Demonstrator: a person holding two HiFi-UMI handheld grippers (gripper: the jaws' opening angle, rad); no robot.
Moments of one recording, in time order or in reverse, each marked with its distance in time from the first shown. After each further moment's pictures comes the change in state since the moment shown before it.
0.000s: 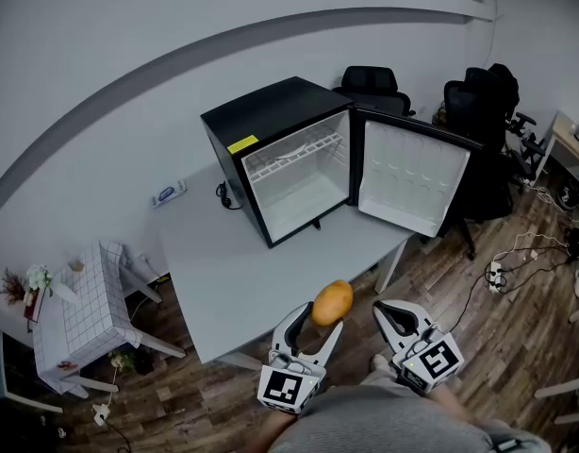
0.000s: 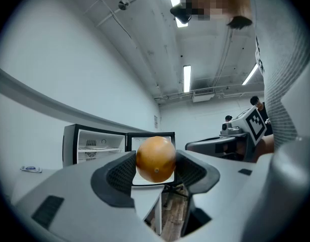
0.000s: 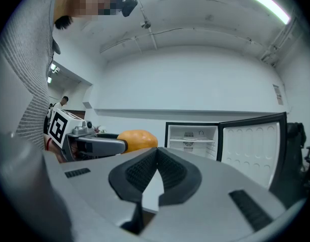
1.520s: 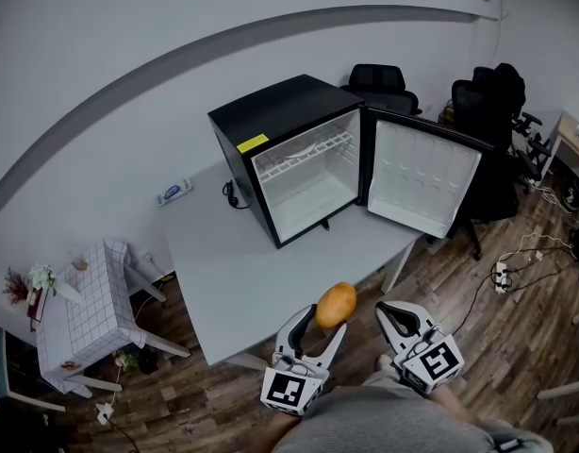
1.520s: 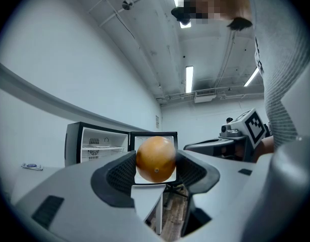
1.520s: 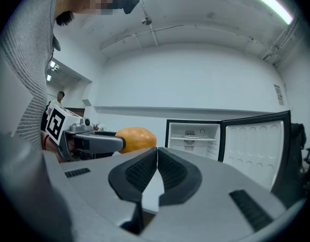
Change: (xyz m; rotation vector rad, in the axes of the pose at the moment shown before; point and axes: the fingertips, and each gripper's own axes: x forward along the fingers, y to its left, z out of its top) left arm -0.009 0.020 -0.012 -0.032 0.034 0.016; right arm 0.022 0.008 -0.007 -0.009 0.013 -0.002
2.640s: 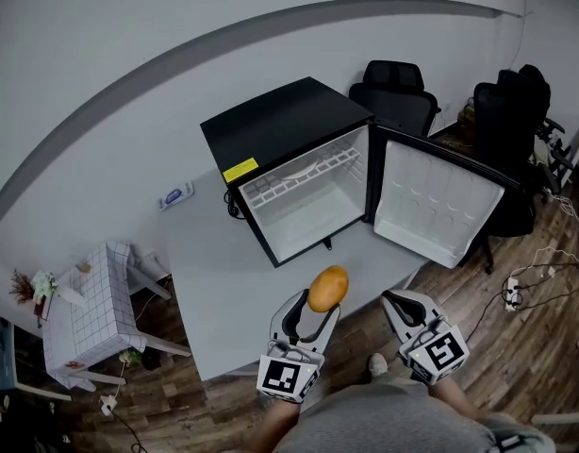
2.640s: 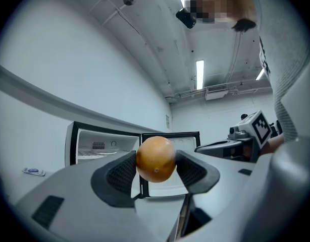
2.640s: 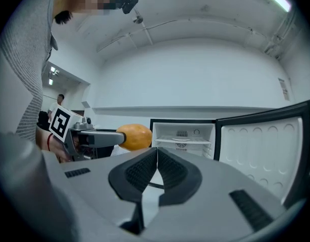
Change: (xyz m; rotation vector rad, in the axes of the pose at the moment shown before) left arm 0.128 0.072 0.012 0.007 -0.012 0.119; right arm 0.072 -0.137 0.004 0.026 -0.001 0.019
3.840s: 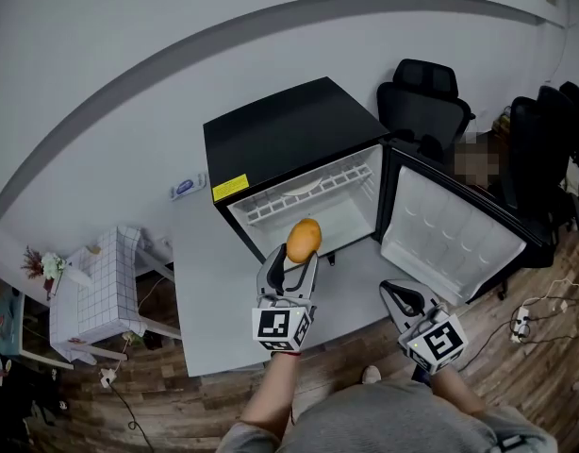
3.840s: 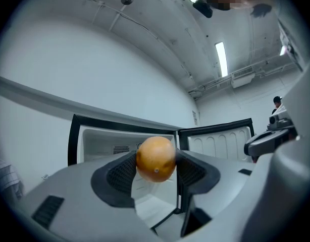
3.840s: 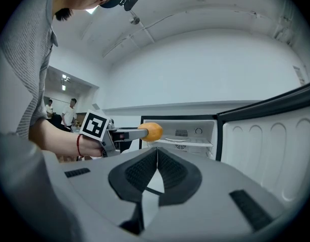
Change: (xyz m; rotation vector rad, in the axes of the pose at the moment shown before) left arm 0.141 0.119 -0.015 0.043 -0.011 0.321; right arm 0.075 -0.105 -0.013 -0.004 -0.009 0.175
